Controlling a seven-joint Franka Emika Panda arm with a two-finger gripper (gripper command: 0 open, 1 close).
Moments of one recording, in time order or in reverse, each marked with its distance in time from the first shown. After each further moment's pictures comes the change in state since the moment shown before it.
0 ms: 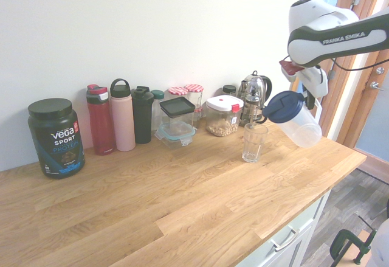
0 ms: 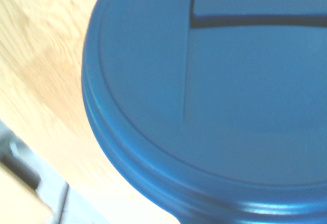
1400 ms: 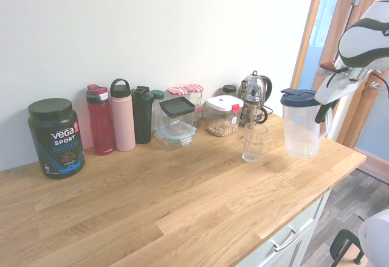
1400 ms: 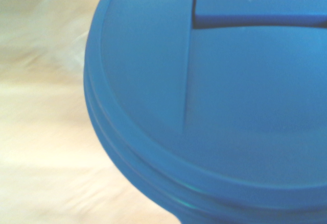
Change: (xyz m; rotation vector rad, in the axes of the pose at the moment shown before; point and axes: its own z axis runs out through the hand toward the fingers) arm -0.108 -0.045 0.006 0.355 0.167 0.838
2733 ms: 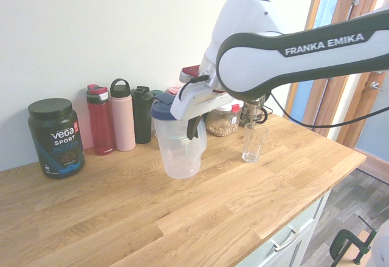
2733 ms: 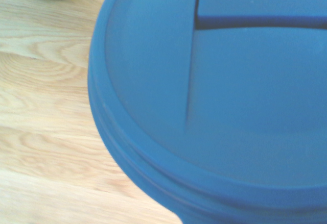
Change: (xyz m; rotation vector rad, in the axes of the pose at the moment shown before) arm -0.161 -0.351 0.034 0.167 -0.011 -0.129
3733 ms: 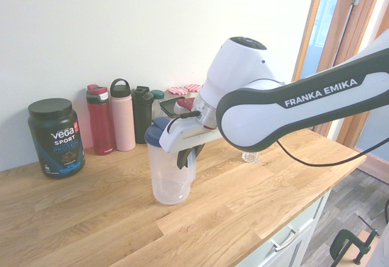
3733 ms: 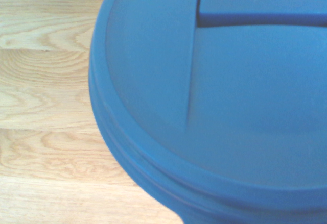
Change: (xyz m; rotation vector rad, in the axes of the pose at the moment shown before) arm -0.050 0.012 0.053 0.061 0.004 0.116
